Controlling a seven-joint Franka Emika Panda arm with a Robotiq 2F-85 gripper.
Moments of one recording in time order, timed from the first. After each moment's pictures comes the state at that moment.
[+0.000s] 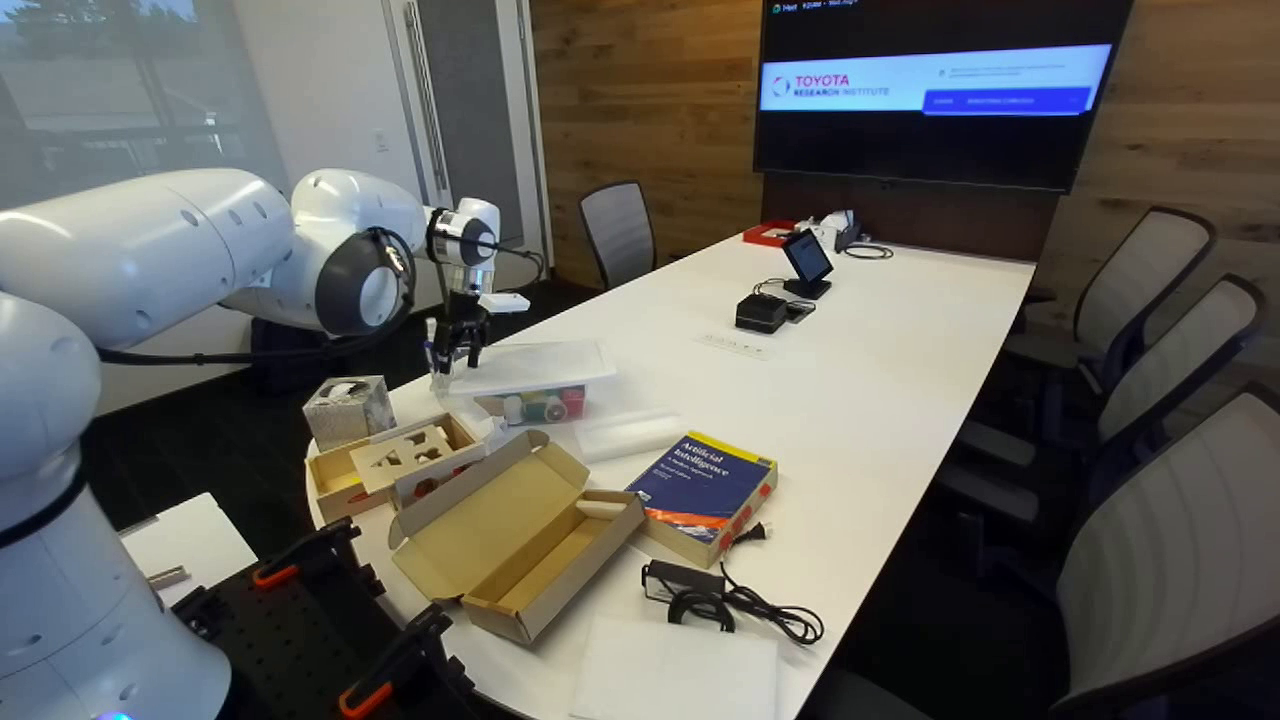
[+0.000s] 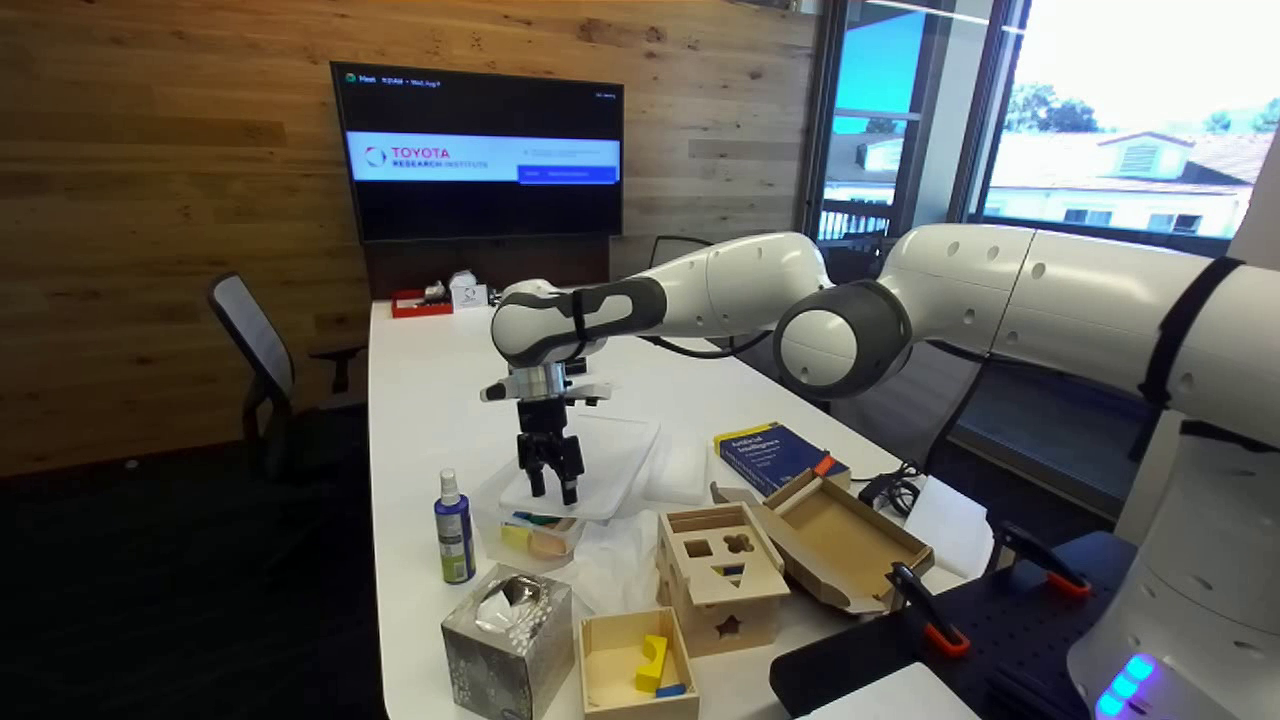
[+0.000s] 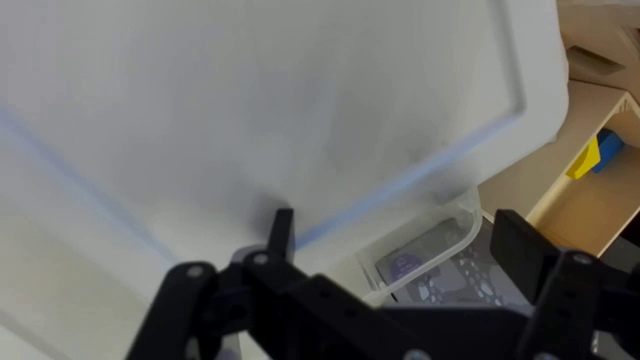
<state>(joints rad) 0.49 1.49 0.19 -0.45 -0.02 1.64 -1.39</state>
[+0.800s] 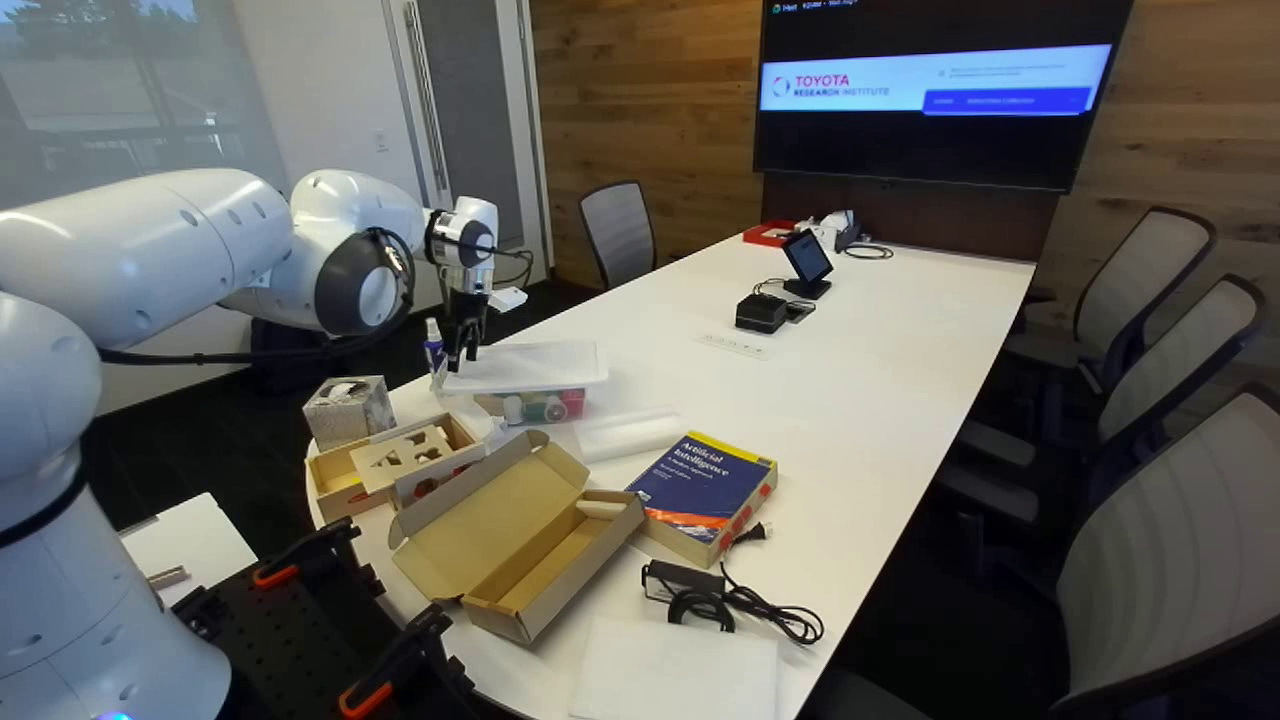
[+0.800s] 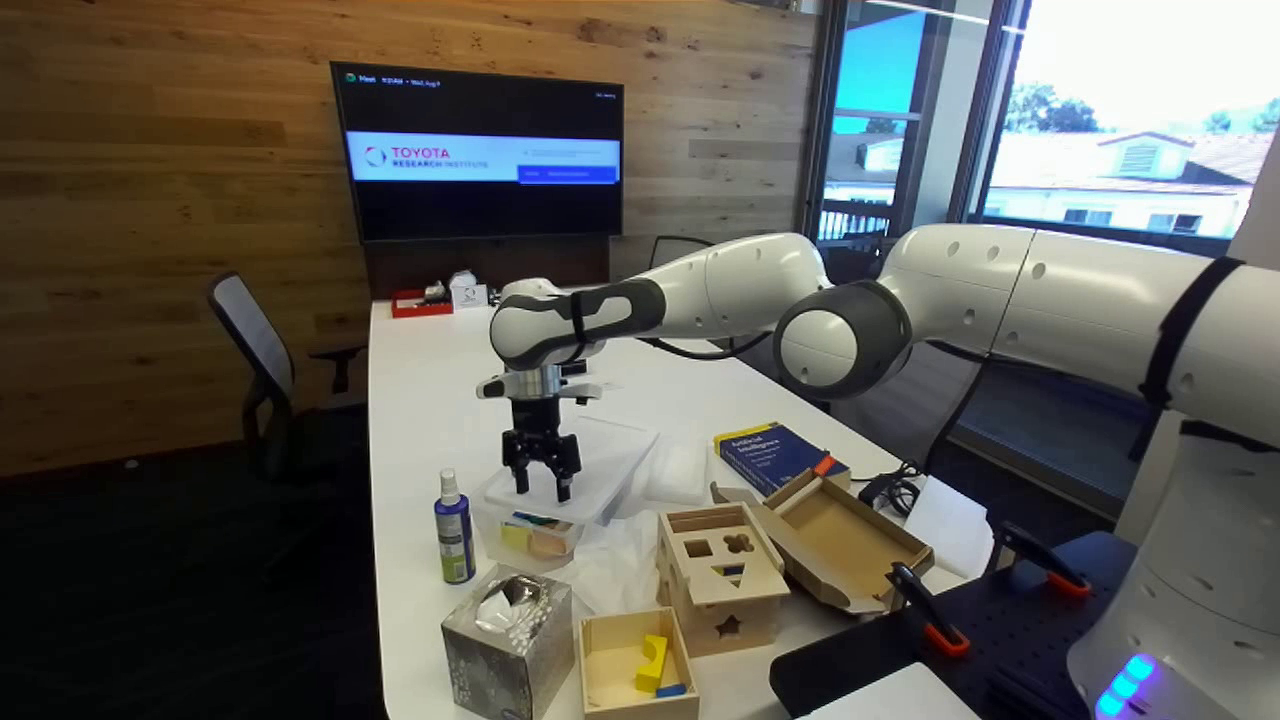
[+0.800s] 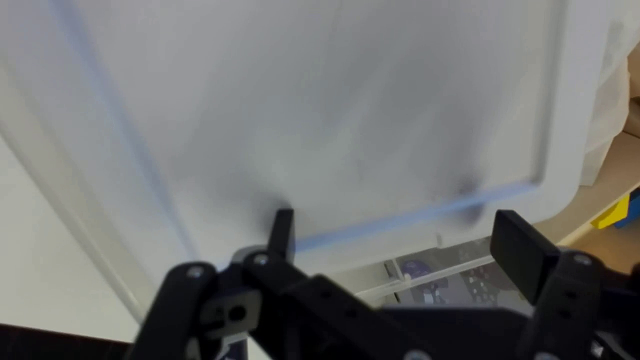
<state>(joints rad) 0.50 1.49 0.19 -0.46 -0.02 1.73 -1.61</state>
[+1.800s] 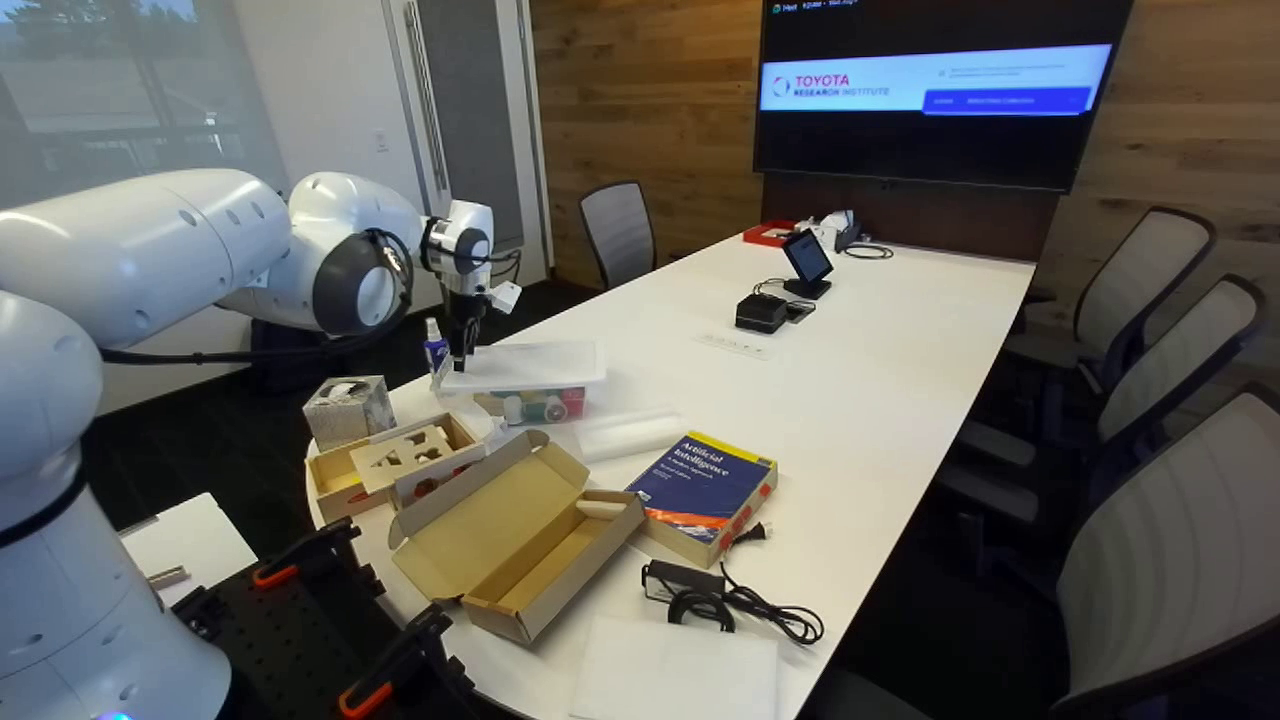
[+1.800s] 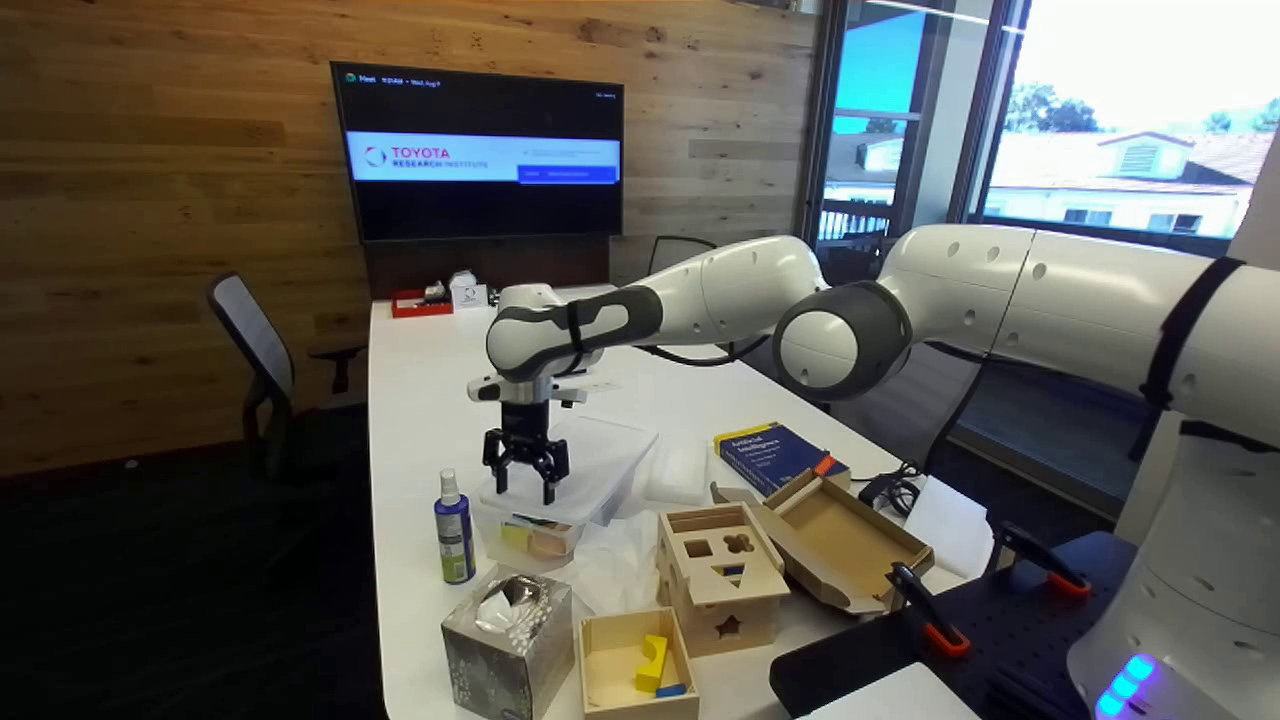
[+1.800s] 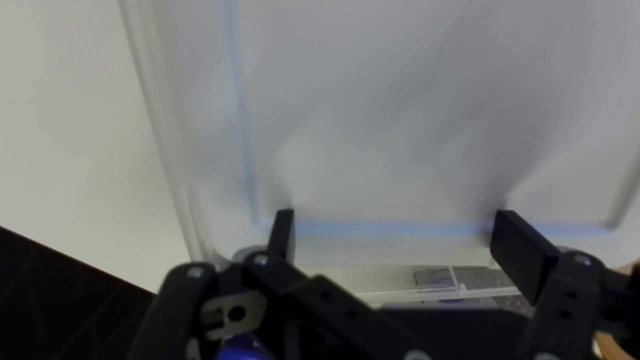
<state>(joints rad) 0.51 1.49 0.19 -0.49 -0.02 1.88 -1.79</state>
